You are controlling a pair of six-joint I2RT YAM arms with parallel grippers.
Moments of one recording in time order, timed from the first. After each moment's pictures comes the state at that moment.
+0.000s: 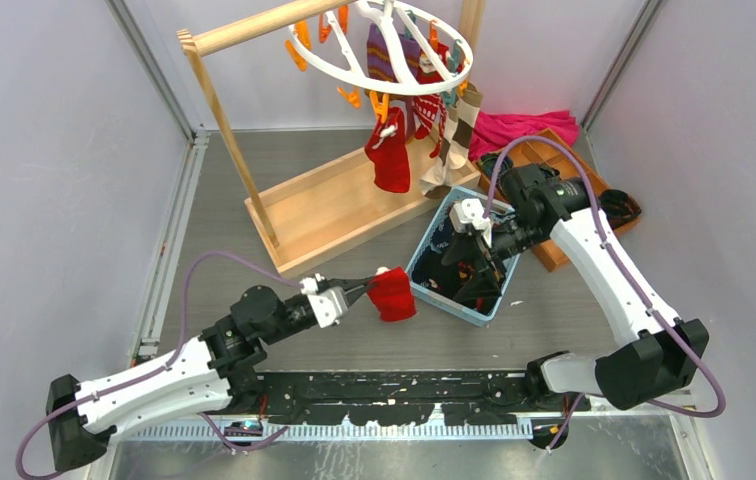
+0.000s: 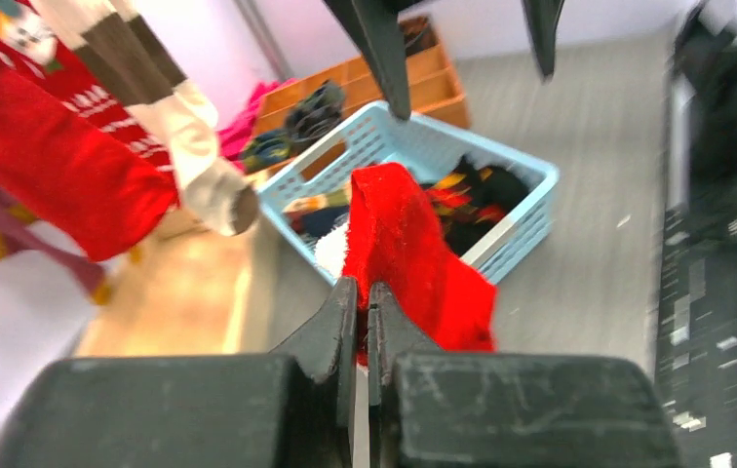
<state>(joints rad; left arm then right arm) -1.04 0.64 0.44 0.29 0.14 0.27 0.31 1.31 1.30 -1.43 -1.12 -1.30</state>
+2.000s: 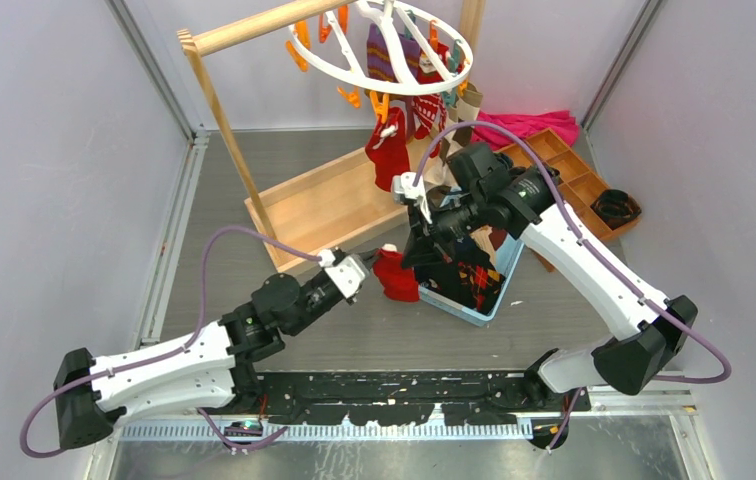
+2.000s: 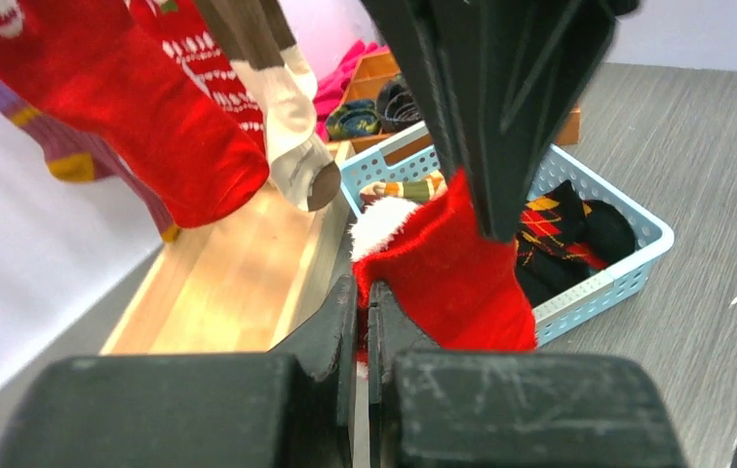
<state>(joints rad) -1.11 0.79 0.54 0.36 -0.21 0.35 0.63 1.40 1.52 -1.00 -0.89 -0.51</state>
